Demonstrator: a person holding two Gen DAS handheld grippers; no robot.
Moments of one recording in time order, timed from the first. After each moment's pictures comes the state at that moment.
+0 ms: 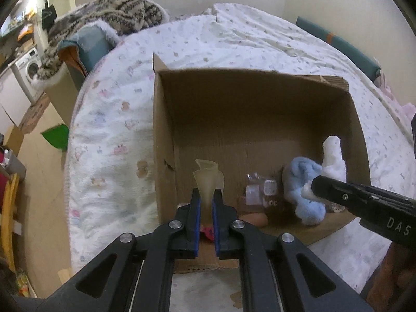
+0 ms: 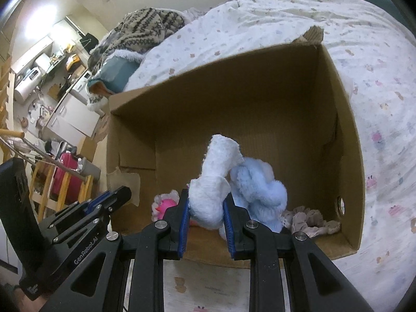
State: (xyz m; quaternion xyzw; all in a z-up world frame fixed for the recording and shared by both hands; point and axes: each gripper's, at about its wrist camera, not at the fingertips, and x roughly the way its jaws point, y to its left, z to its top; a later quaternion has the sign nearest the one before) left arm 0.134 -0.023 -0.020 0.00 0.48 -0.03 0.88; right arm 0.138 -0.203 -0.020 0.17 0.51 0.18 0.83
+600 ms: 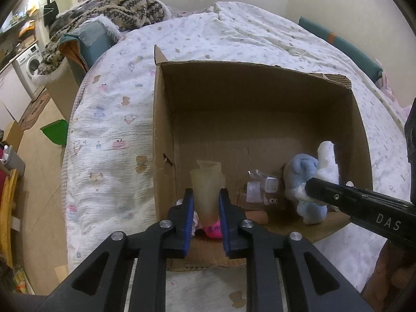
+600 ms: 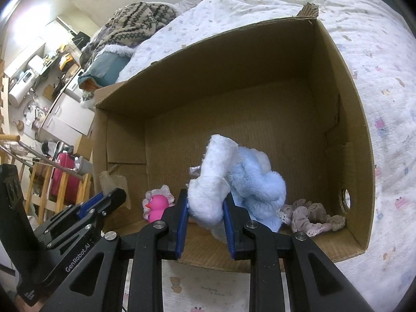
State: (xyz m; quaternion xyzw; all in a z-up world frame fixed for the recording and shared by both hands) left arm 0.132 -0.022 -0.024 0.00 0.48 -0.03 0.88; right arm 0.153 -0.201 -0.034 0.18 0.53 0.17 0.81
